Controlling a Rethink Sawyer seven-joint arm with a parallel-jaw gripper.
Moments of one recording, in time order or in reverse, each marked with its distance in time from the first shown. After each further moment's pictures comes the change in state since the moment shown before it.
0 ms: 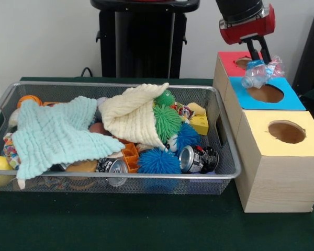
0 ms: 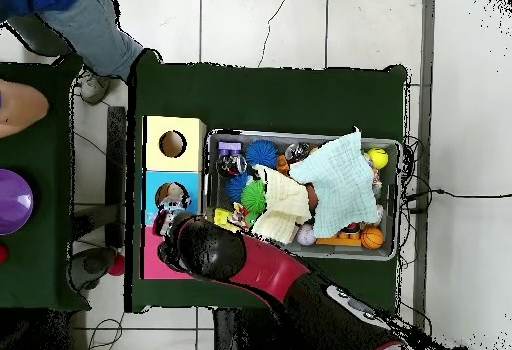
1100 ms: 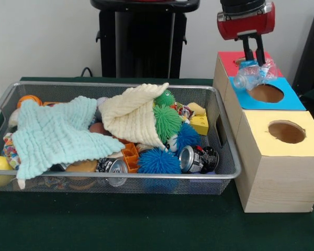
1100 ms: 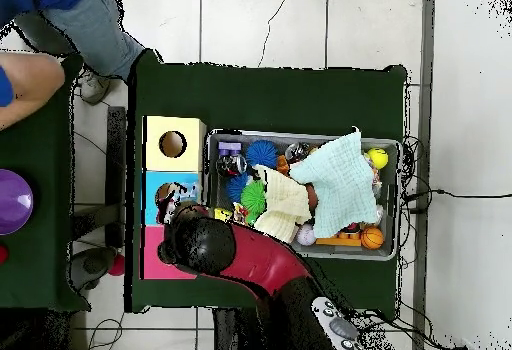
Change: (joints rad) arm 0.196 -0.095 -0.256 -0.132 -0.017 0.113 0.000
